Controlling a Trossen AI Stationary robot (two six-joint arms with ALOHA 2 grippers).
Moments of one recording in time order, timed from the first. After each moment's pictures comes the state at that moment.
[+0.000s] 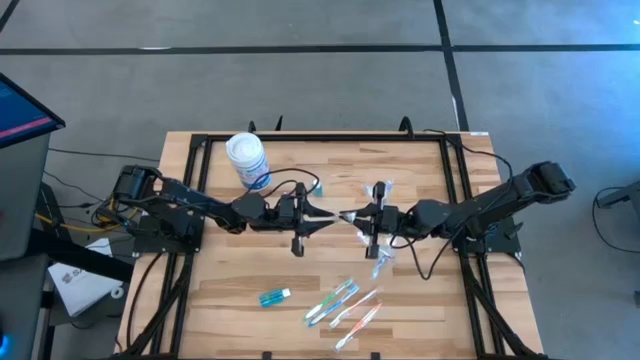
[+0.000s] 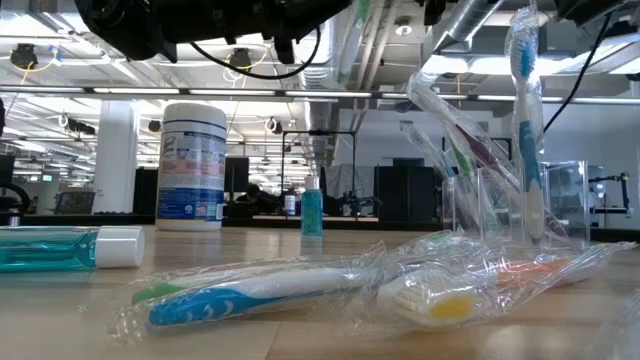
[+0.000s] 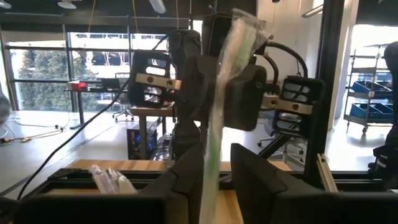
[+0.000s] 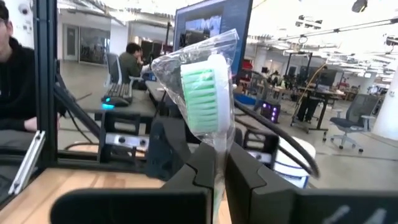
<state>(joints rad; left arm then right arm) -0.10 1.59 0.70 1.08 -0.10 -0.01 0.27 1.32 0.66 0.80 0.39 -0.19</state>
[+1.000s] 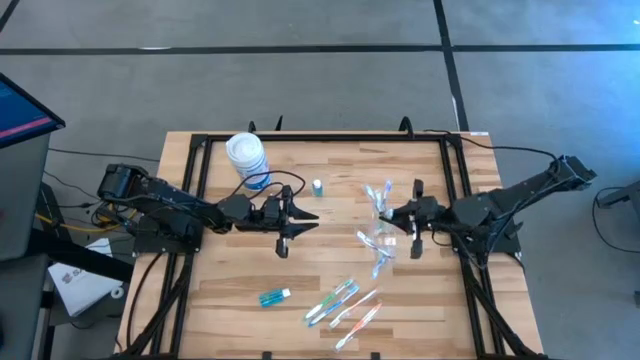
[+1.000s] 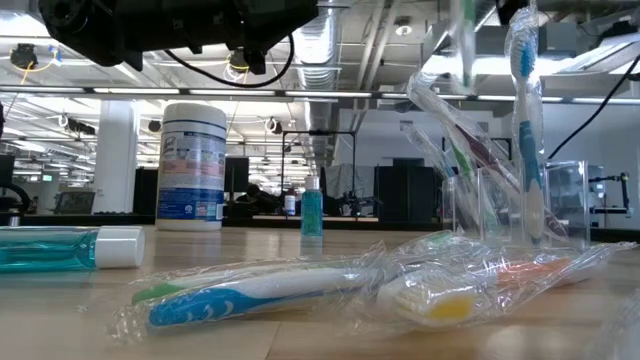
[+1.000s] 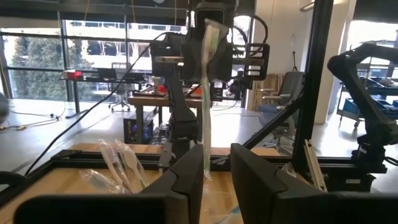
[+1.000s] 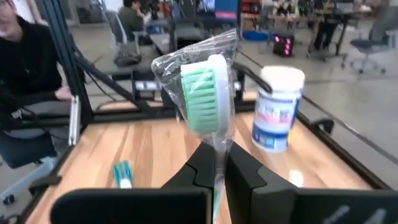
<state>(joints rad) -0.11 1.46 0.54 1.08 -0.10 -0.03 0.42 0.84 0.66 0.02 0.55 0.11</state>
